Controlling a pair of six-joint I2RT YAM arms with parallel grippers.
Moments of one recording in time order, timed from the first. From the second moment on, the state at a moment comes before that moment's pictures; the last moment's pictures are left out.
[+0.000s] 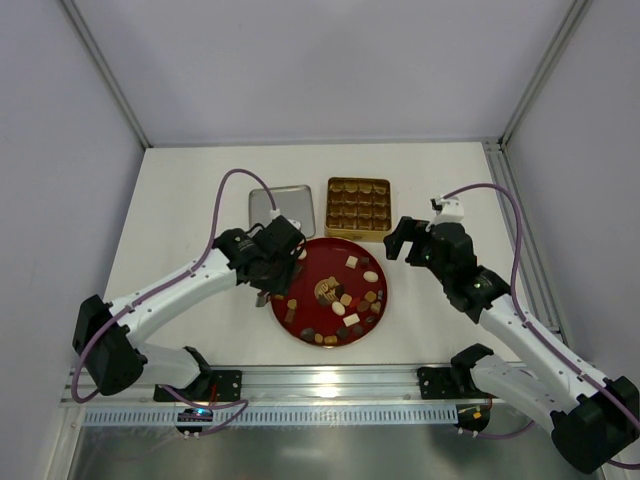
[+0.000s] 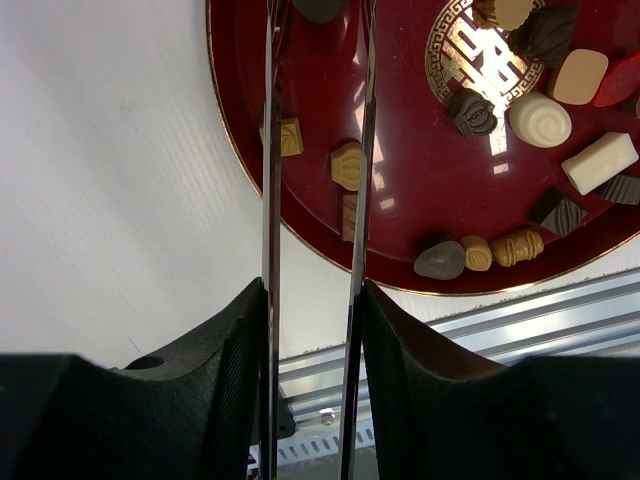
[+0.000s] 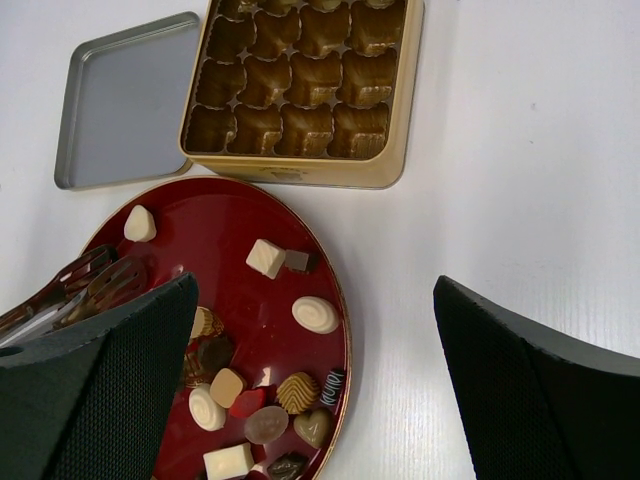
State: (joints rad) left arm -0.83 1.34 1.14 -0.99 -0.18 -0.50; right arm 0.48 0.87 0.65 -0.22 0.20 0.47
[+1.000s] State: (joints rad) left arm -0.84 1.35 1.17 -1.01 -0.18 -0.50; right arm 0.48 0.86 0.64 -0.22 0.20 0.47
